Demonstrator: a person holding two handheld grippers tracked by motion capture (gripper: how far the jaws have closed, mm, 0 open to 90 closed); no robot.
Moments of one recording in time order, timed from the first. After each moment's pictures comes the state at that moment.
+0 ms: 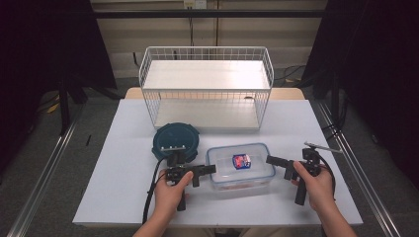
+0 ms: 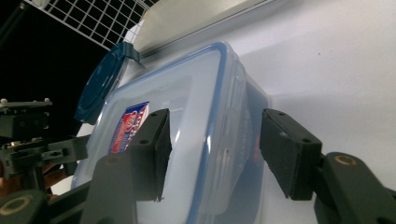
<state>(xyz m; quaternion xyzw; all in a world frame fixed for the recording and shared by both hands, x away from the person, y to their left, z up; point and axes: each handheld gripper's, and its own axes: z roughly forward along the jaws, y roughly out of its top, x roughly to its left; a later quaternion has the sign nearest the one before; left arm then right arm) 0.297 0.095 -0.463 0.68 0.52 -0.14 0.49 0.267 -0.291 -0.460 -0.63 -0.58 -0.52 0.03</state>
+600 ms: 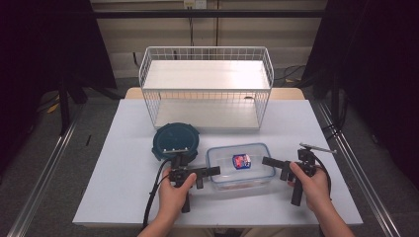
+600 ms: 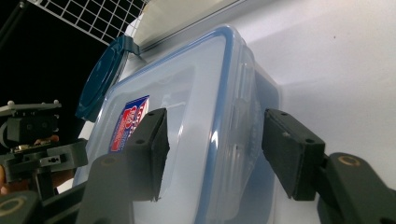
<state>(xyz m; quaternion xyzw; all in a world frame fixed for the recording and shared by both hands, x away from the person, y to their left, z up) 0.294 0.088 -0.473 0.67 0.52 -0.17 0.50 0.269 -0.282 -0.466 -0.64 -0.58 -0.51 0.05</state>
